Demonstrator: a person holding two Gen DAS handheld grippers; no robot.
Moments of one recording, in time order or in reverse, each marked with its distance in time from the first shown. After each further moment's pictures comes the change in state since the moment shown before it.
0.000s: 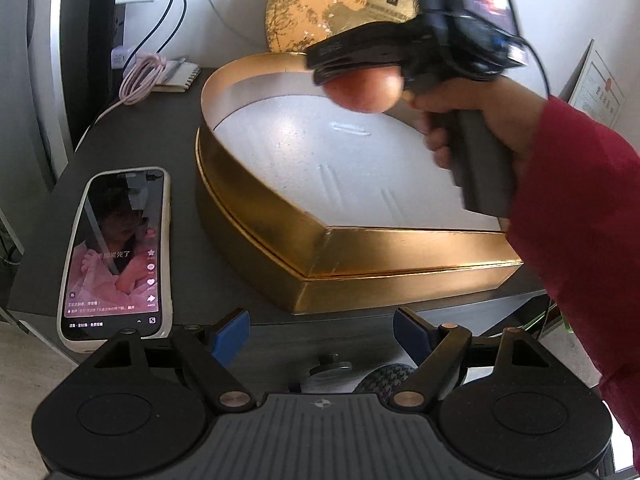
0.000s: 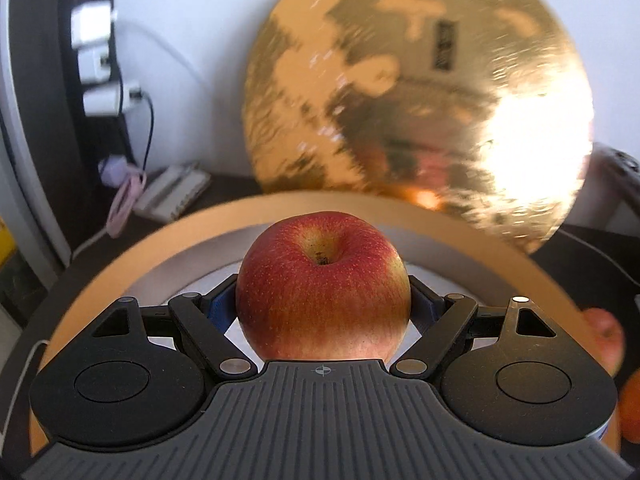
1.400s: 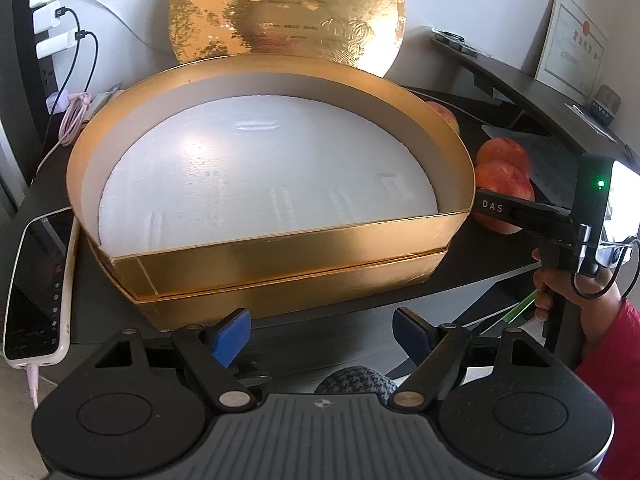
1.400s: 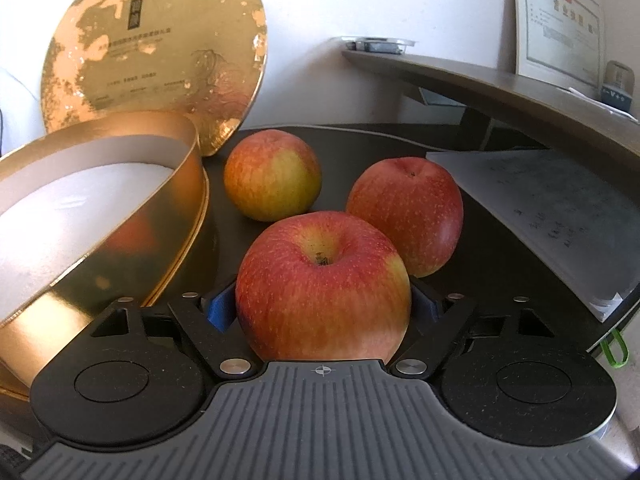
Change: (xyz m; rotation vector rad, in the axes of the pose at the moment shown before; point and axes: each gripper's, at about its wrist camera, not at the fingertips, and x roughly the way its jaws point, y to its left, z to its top) left arm 0.021 -0.113 0.003 0.130 0.035 0.058; right arm -0.096 -0.208 -0.185 0.261 -0.059 -0.284
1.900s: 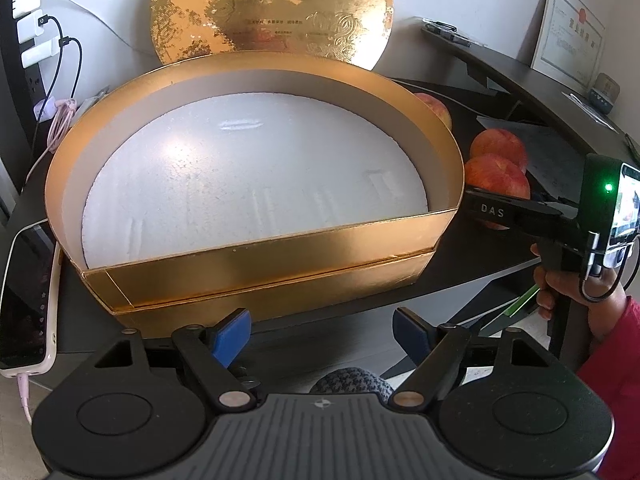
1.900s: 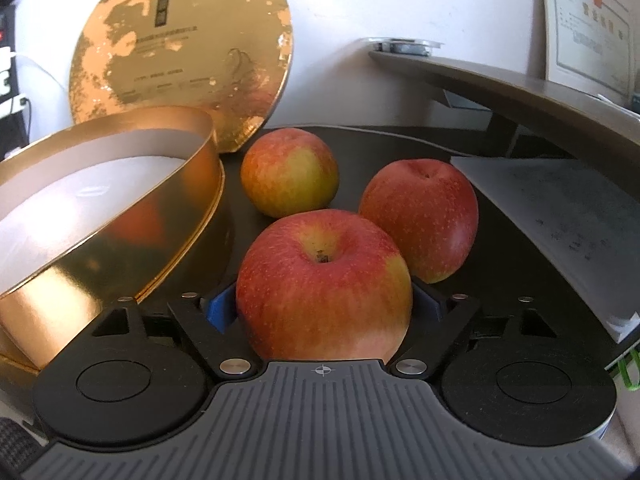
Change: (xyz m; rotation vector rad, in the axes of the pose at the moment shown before) left arm 0.010 -0.018 0.006 0.028 0.020 0.005; right arm 0.002 -0.013 -0.001 -0.049 -0.007 0.098
